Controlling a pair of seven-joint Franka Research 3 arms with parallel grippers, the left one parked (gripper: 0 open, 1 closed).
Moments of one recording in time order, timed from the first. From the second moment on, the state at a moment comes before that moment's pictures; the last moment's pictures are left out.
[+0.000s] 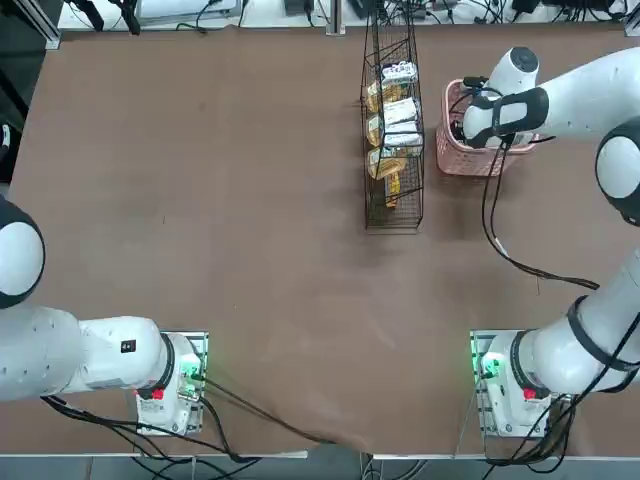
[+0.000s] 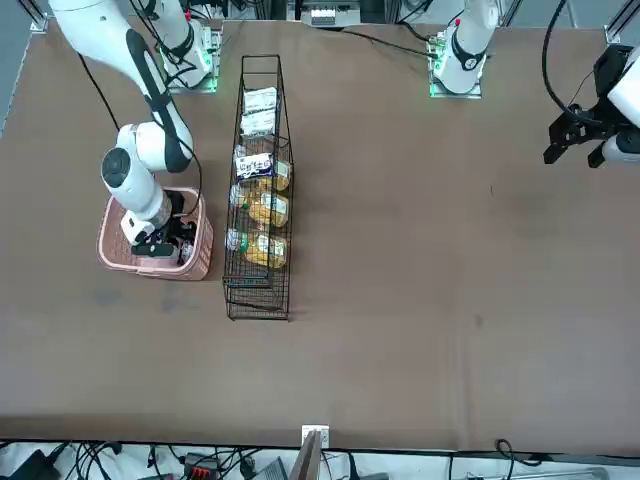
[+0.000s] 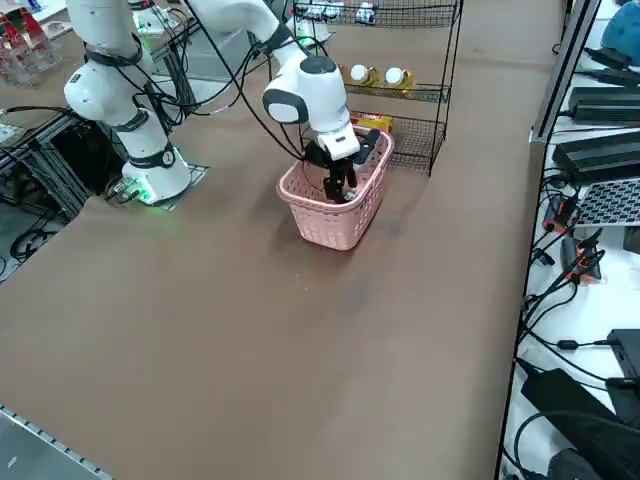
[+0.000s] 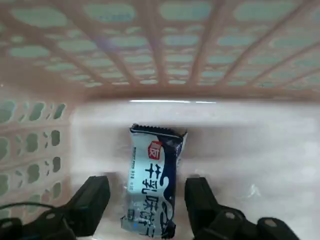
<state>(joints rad) 0.16 0.37 -0.02 -2.26 0.10 2.73 0.09</state>
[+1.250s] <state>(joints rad) 0.16 0.40 -0.02 -2.25 0.10 2.75 0.08</state>
